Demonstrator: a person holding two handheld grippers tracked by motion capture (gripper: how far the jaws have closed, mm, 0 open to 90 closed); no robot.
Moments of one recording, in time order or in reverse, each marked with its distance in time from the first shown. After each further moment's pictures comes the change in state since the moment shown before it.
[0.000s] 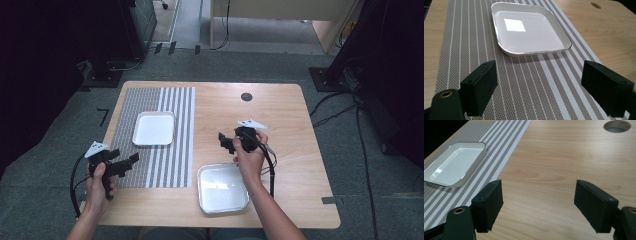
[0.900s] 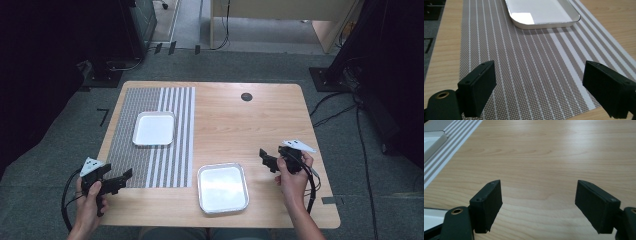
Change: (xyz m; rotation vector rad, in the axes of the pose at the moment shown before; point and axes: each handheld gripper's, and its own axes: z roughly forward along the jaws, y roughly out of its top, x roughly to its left) left arm 0.003 -0.039 -0.030 0.040 0.079 0.062; right arm -0.093 -0.050 -0.083 -0.023 -0.121 0.036
